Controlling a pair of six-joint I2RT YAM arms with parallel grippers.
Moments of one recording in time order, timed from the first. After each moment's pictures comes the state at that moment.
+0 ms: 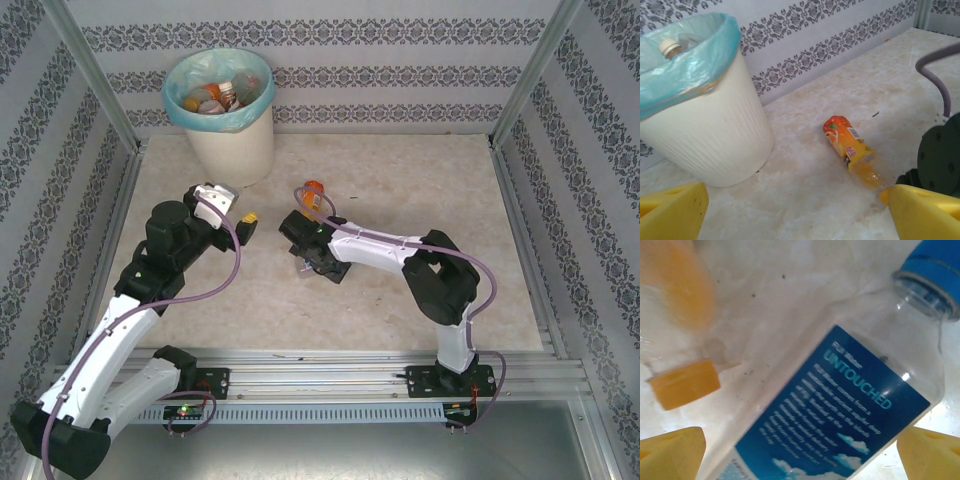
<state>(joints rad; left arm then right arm) -0.33 0.85 0.86 -0.29 0.04 0.27 0.87 1.95 1.40 -0.77 0.23 1.46</state>
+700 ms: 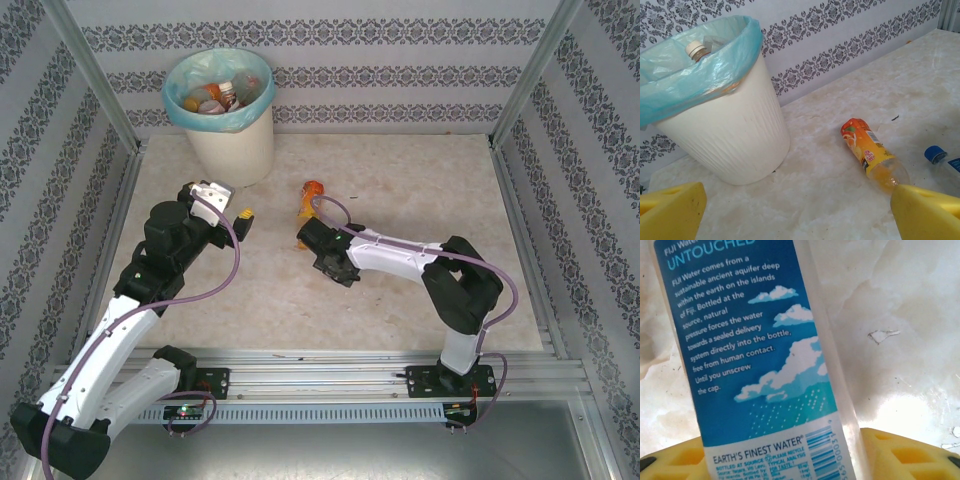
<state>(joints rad) -0.33 0.85 0.86 -0.27 -0.02 0.28 0.84 1.82 1.22 -0.75 0.21 1.37</state>
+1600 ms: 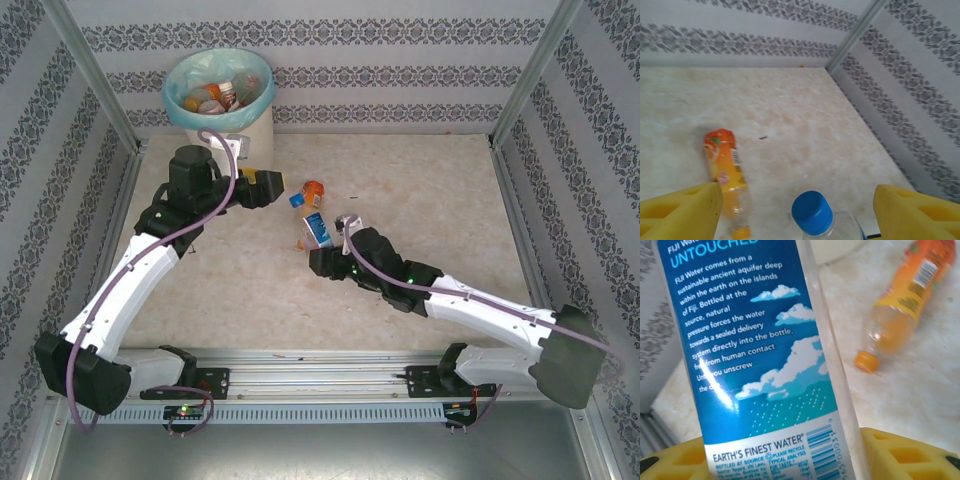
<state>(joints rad) -0.33 1.24 1.24 -0.37 0.41 -0.38 0.90 1.17 0.78 -0.10 0.04 0.62</state>
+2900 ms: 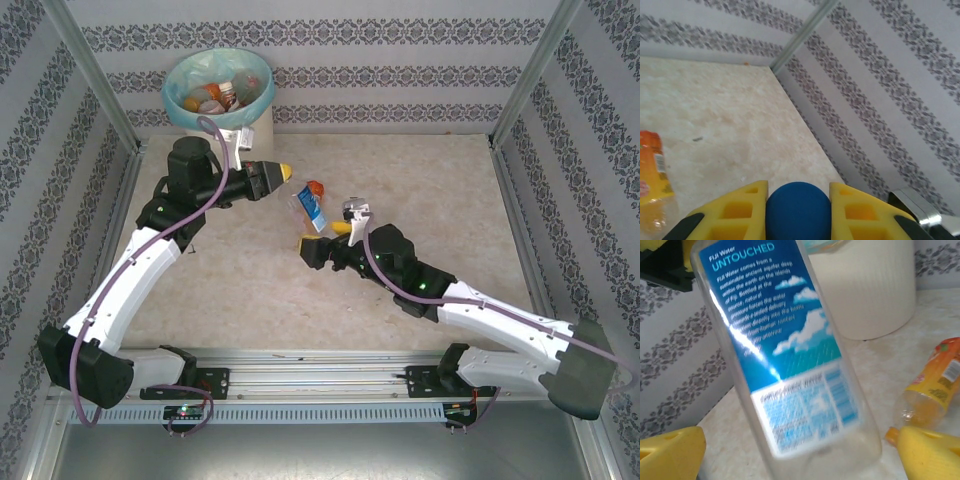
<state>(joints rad) -0.32 1.26 1.29 -0.28 0.57 -0.54 0.90 1.08 0.76 0.11 0.07 0.52</state>
